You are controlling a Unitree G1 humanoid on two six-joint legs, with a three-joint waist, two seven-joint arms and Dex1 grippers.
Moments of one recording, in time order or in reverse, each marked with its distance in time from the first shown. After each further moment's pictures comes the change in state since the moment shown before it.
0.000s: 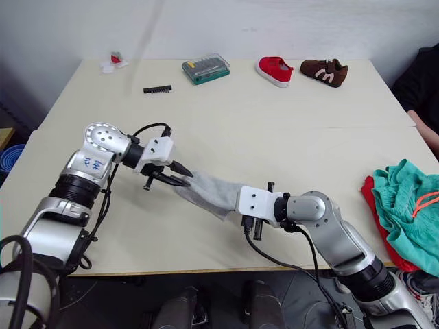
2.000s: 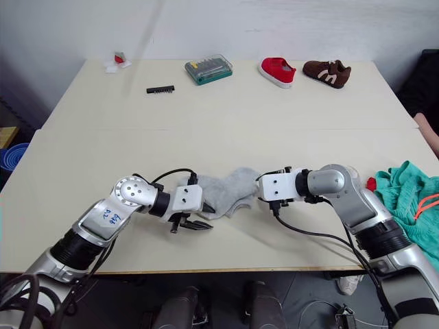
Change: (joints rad) left arm 0.400 0.013 -0.190 -0.738 -0.052 0.453 0.439; right arm -0.234 -0.115 0.042 0.569 -0.121 -0.674 0.067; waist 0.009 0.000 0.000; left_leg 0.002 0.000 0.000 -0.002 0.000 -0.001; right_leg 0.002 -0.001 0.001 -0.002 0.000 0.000
